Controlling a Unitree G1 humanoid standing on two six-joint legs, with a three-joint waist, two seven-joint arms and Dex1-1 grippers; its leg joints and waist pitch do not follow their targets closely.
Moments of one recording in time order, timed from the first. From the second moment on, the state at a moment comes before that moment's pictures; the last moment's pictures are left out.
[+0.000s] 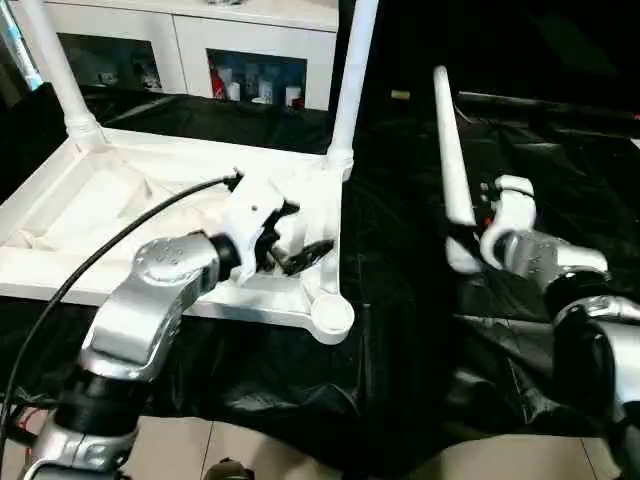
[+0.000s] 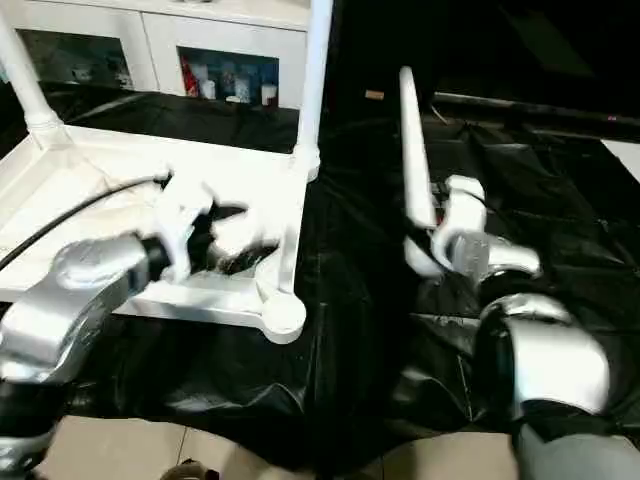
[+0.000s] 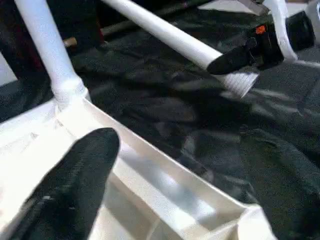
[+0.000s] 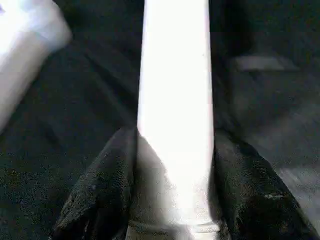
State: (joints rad) left arm -0.45 0.37 -0.14 -0.13 -0.17 0.58 -0.67; right arm -0.93 -0.35 -0.29 1.23 0.17 0.27 0.43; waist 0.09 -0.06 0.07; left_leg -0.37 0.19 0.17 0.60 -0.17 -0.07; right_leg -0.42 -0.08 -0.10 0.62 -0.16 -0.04
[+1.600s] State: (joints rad) left arm -0.50 -0.01 0.14 -0.13 -0.77 0.86 -0.52; right arm -0.18 -0.19 -0.04 -0.05 0.65 0.54 0.91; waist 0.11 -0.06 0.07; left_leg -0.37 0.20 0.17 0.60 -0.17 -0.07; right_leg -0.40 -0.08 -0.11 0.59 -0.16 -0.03
